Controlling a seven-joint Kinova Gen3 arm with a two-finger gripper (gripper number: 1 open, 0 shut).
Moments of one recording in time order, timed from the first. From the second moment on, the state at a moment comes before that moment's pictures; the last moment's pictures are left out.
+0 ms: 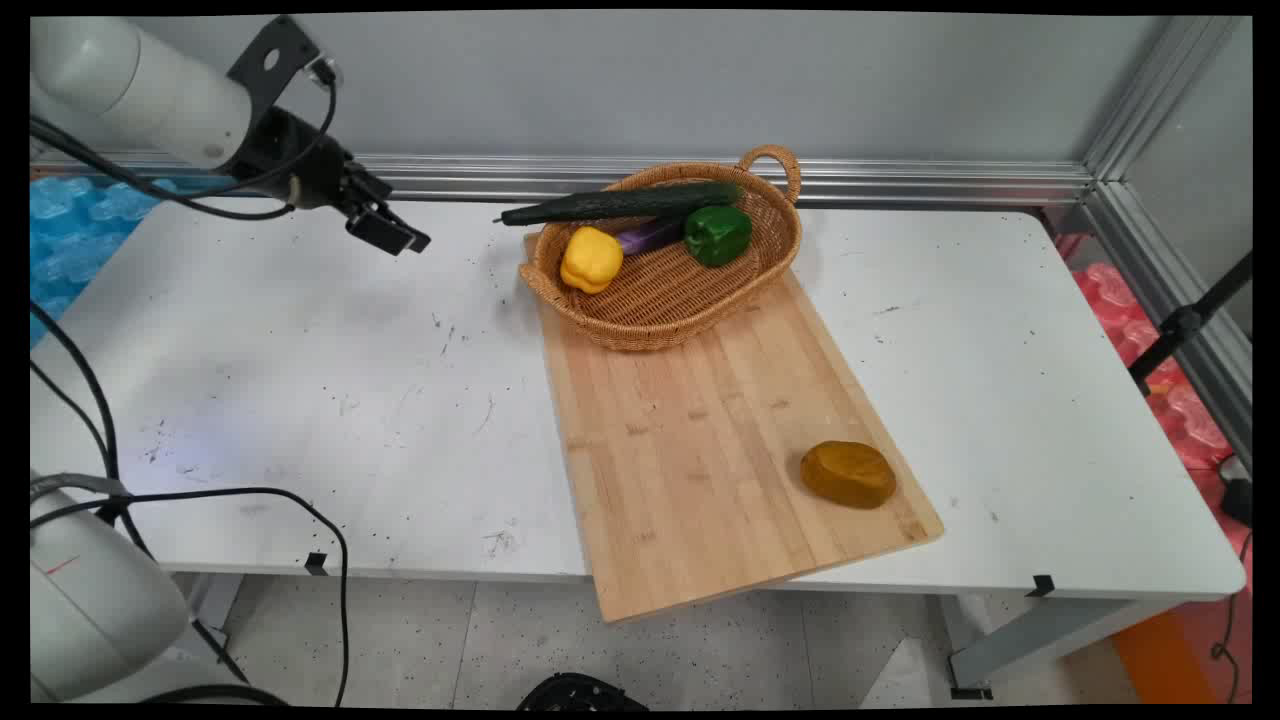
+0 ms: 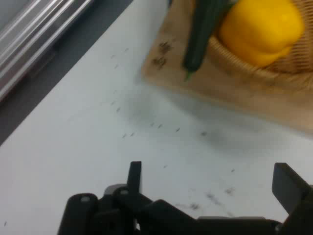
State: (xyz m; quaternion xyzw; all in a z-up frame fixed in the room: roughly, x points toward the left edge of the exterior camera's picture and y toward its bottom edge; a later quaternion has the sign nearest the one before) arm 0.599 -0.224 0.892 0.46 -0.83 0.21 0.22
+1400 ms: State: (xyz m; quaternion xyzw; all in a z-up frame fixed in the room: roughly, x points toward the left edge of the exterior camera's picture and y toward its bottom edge) arm 0.472 -0.391 0.926 0.41 -0.87 0.19 0.20
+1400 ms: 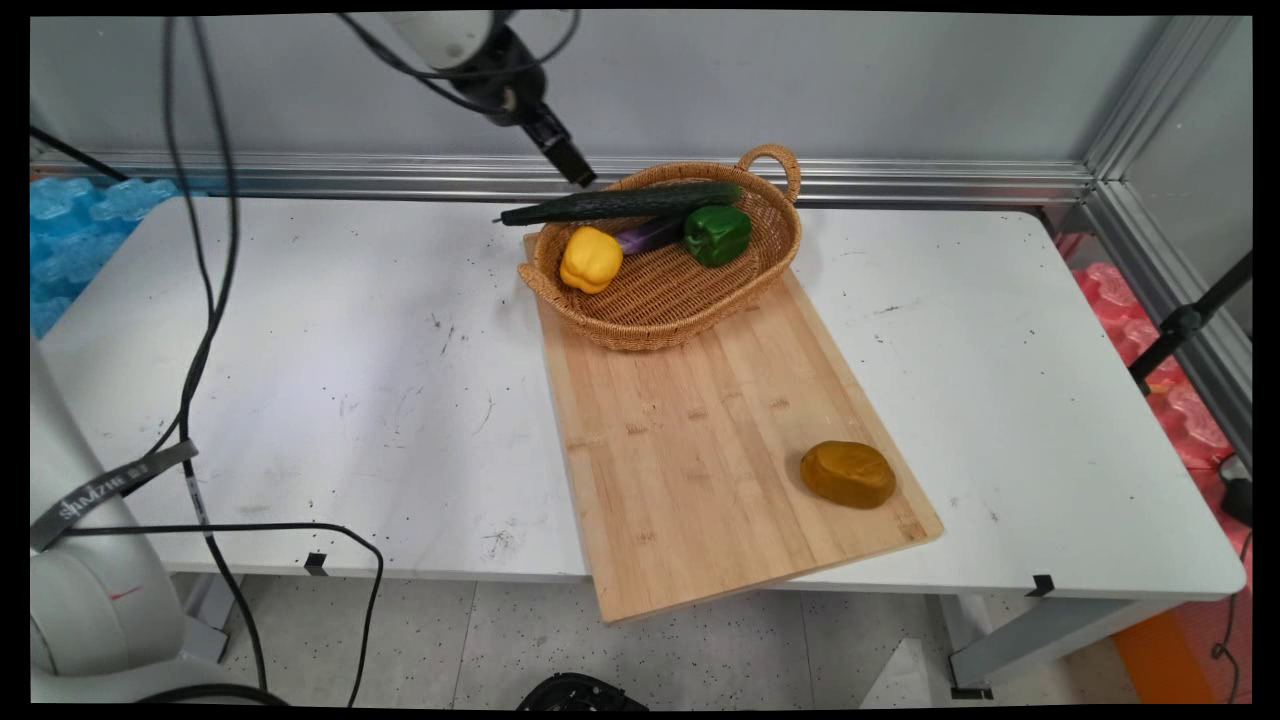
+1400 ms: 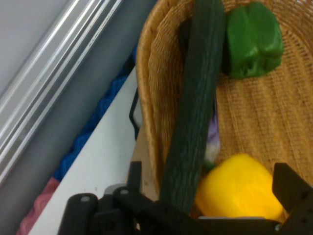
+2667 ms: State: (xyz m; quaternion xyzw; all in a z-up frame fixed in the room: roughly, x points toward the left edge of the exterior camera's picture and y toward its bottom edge) arm 0.417 -0.493 0.852 0.37 -0.90 0.15 0.15
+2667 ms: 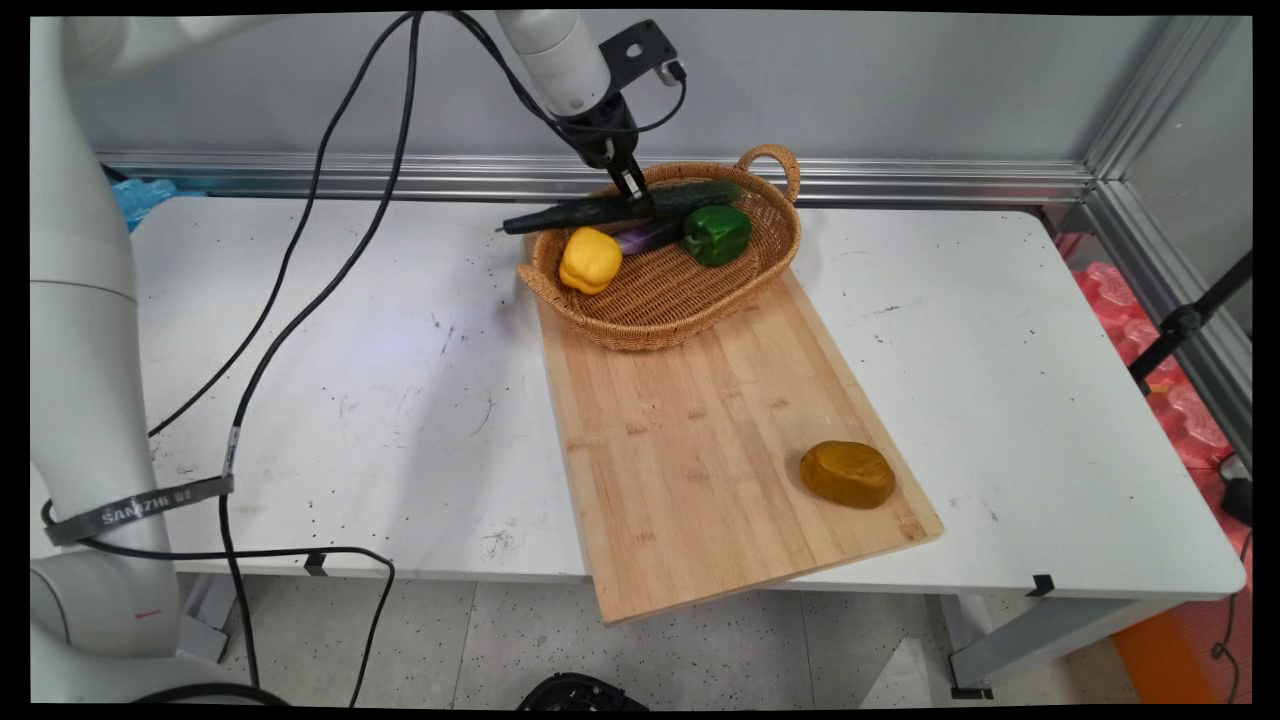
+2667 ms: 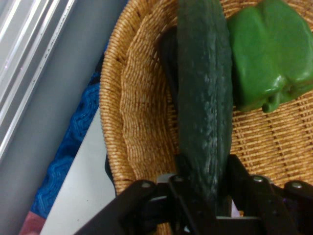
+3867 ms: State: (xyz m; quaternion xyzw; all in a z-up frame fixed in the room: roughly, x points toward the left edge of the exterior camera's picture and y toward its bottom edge) arm 0.377 -0.406 0.977 0.35 -0.91 0.15 0.17
